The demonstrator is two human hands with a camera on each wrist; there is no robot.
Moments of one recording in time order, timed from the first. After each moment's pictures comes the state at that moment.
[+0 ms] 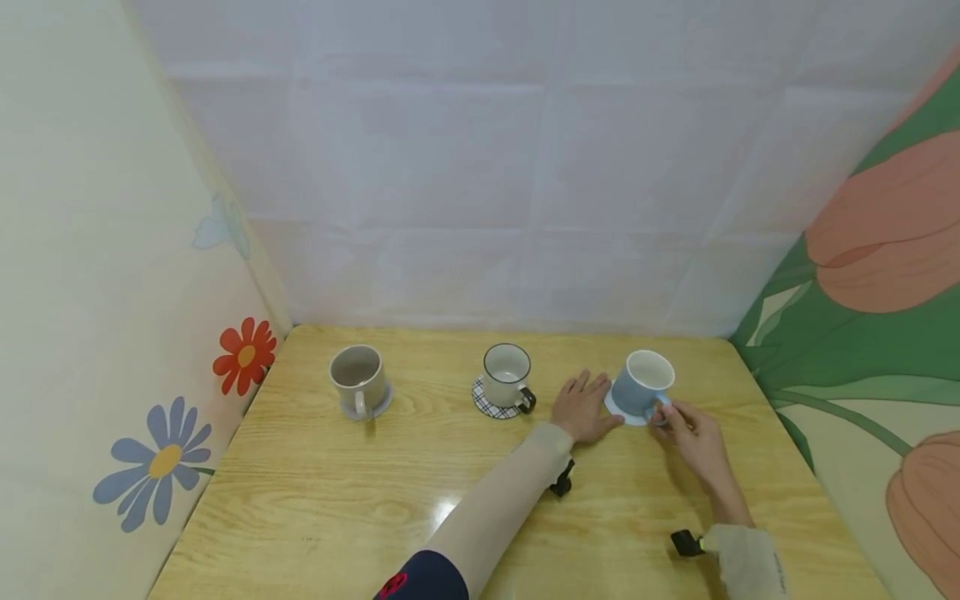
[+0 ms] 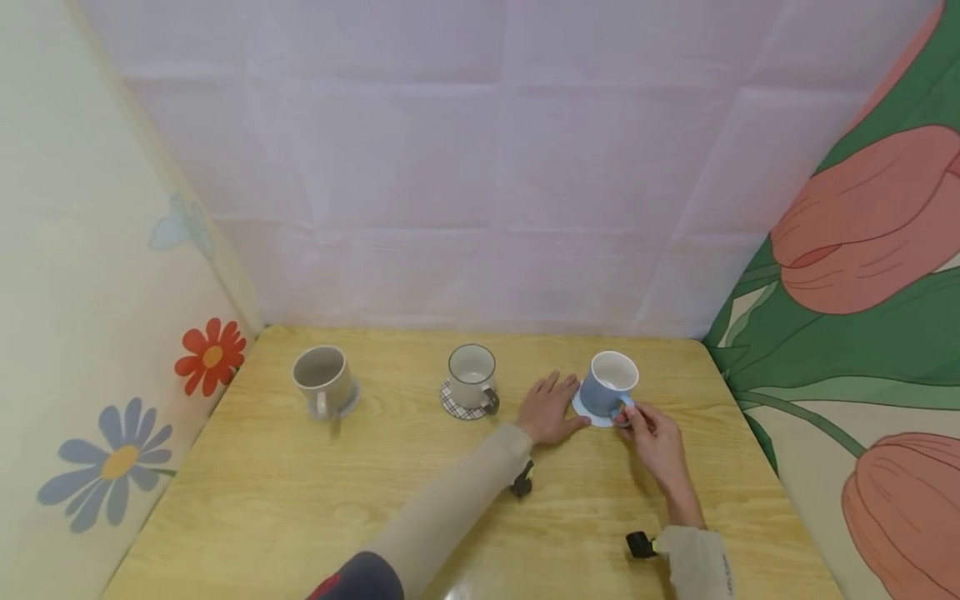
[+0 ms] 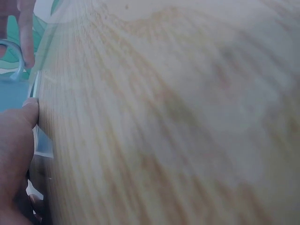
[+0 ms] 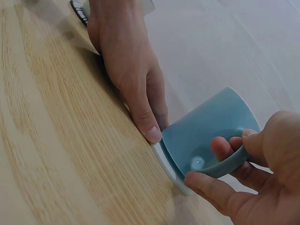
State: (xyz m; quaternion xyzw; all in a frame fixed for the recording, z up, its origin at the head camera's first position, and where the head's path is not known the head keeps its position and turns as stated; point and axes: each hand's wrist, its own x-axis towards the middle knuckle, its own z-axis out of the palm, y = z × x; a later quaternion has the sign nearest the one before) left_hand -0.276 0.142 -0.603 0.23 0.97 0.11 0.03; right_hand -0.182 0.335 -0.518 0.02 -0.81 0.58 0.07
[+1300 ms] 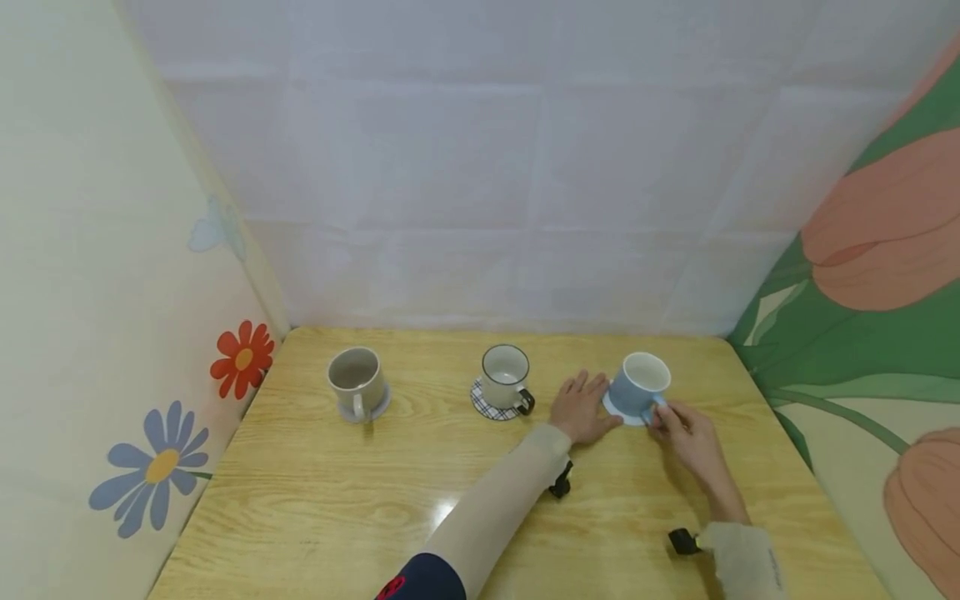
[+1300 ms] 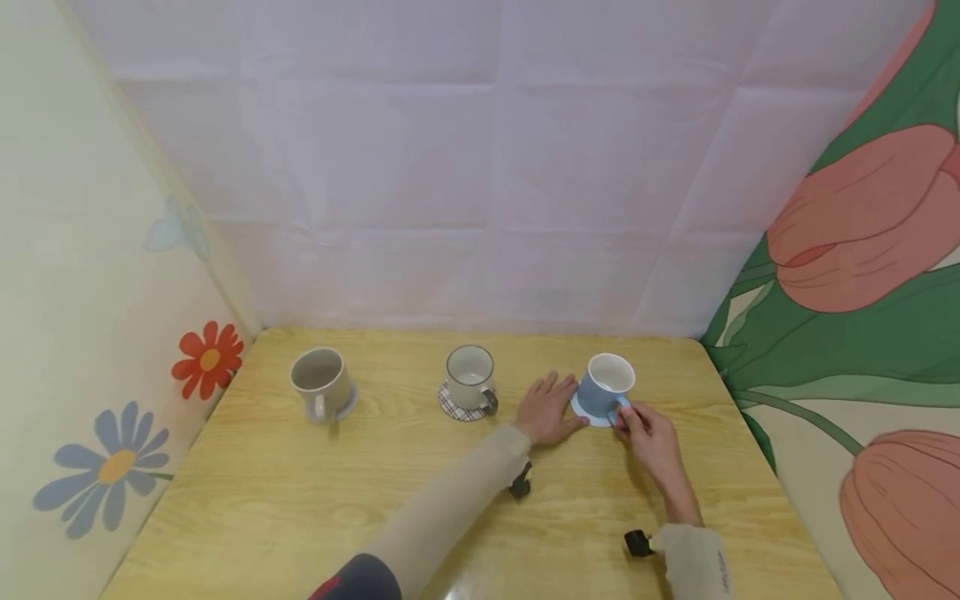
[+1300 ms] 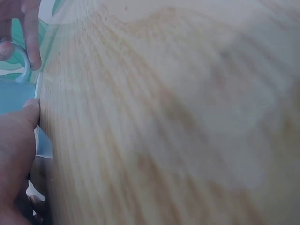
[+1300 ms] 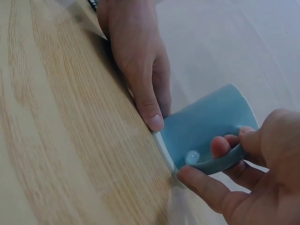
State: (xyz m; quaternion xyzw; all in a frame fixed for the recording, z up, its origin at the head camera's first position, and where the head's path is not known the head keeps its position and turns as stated) left_hand -0.276 0.140 -0.601 0.24 0.96 0.12 0.02; right_hand -0.184 0.333 -0.520 0.01 -0.84 0.55 0.05
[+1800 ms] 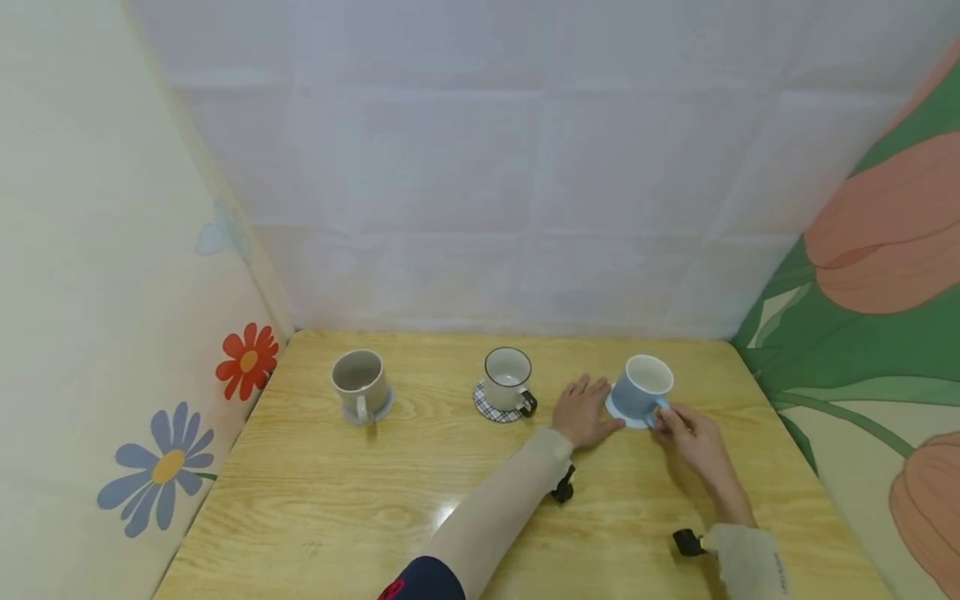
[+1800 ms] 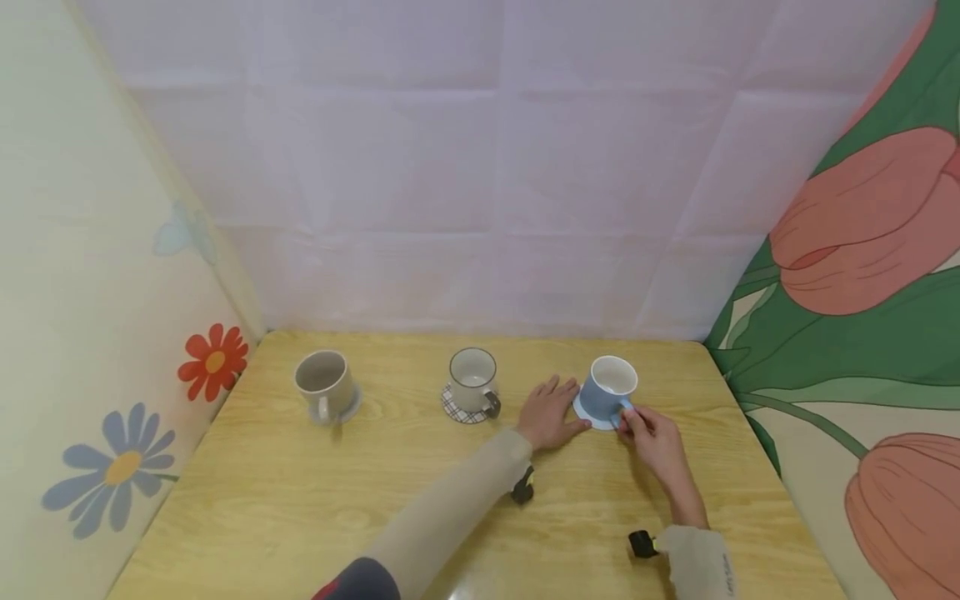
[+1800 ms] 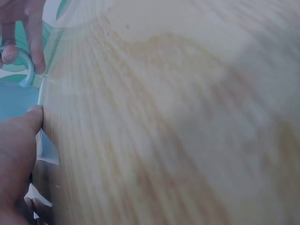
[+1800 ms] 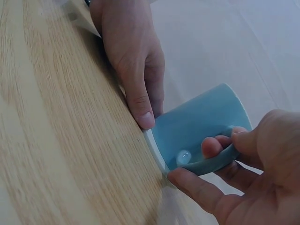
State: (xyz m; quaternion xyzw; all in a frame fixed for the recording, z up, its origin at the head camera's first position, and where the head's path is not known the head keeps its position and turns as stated) left_hand -0.274 0.142 -0.606 0.23 0.96 0.13 0.00; right_hand -0.184 0.339 -0.516 0.00 -0.86 0.51 0.01
